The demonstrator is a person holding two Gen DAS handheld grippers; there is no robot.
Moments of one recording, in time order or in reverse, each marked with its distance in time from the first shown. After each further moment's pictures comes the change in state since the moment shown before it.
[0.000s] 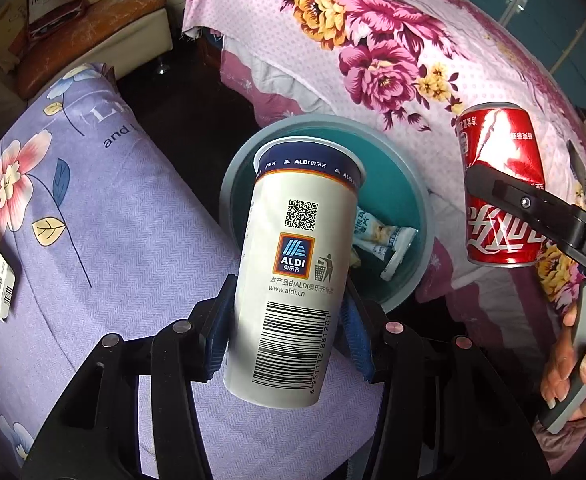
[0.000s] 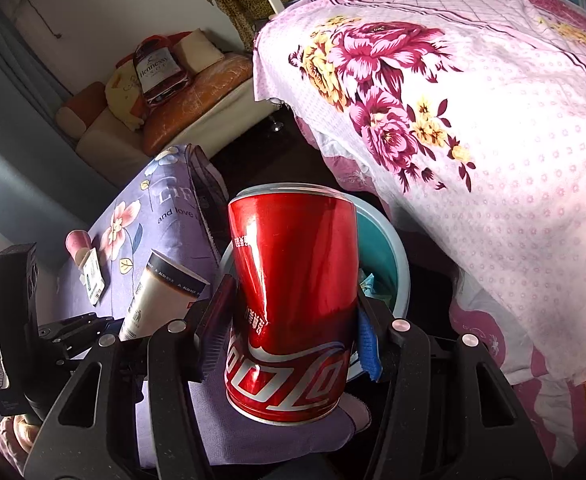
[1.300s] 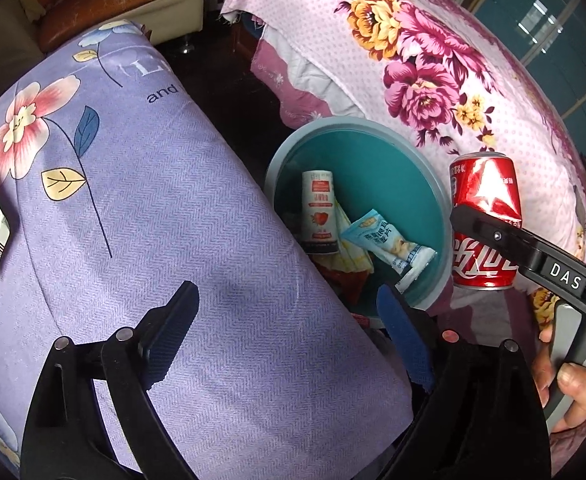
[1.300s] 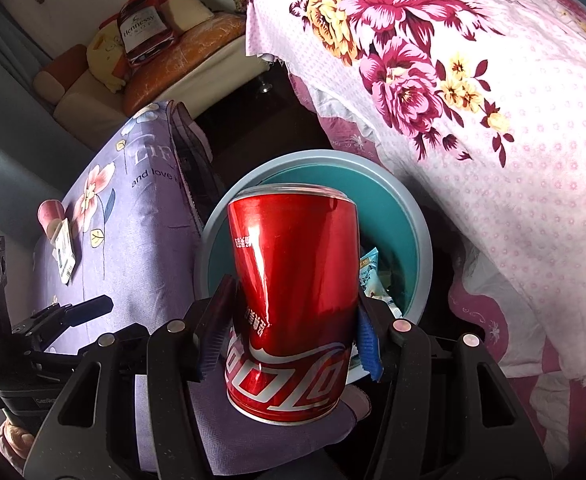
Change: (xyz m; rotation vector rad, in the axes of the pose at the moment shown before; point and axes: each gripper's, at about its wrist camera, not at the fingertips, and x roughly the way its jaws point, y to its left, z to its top) left arm 0.007 0.056 -0.018 -0.161 -0.012 -0.049; right arm 0.049 0.023 -0.004 -0.031 0.141 -0.072
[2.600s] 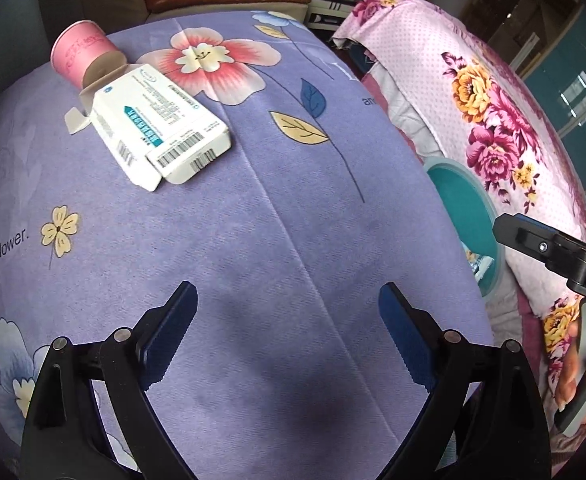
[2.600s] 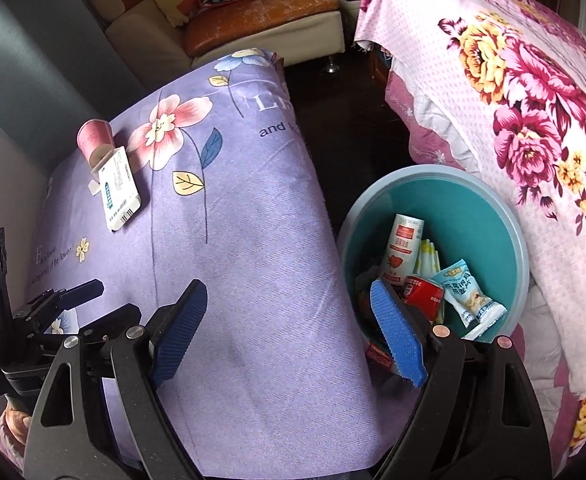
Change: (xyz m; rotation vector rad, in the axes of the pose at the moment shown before) left arm -0.074 0.159 -0.068 -0.242 -0.094 0.067; right arm 0.015 0.169 -0.013 -0.277 0.087 -0.016
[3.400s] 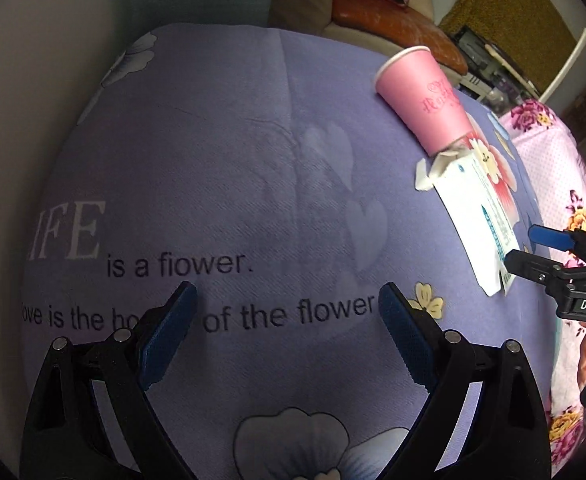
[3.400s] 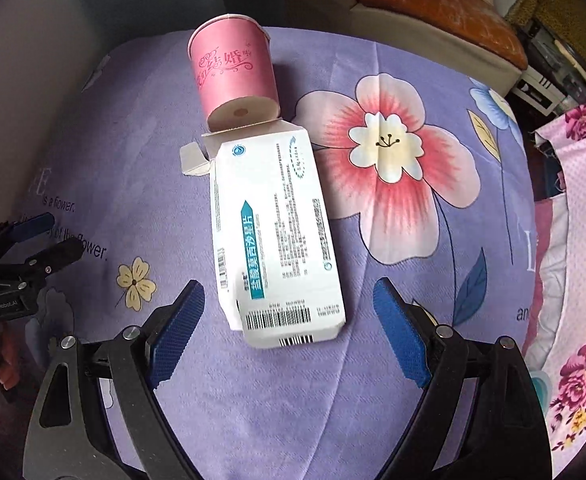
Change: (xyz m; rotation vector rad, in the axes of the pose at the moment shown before) left arm -0.044 0.246 0.011 -0.364 -0.076 0.184; right arm 0.138 0.238 0.089 -0.531 0.212 0.023
